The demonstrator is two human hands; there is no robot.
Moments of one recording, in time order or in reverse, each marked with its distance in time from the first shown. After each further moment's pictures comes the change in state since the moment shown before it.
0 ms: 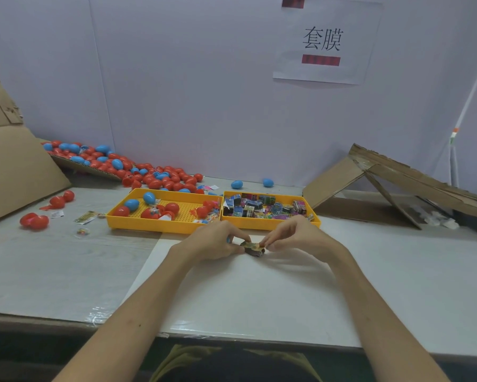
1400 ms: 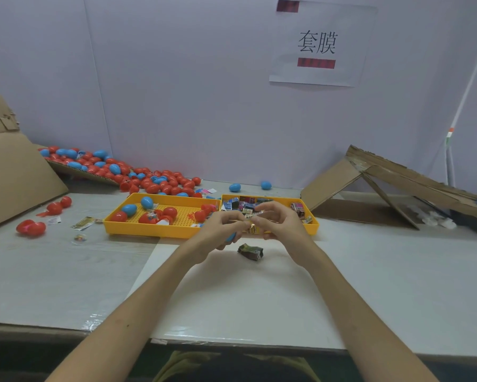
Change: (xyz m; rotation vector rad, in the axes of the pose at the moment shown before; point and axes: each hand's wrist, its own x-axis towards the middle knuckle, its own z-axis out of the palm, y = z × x) left_hand -0.011 0.029 -0.013 -0.879 0.139 -0.137; right_hand 0.018 -0.017 0.034 0.262 0.381 -0.065
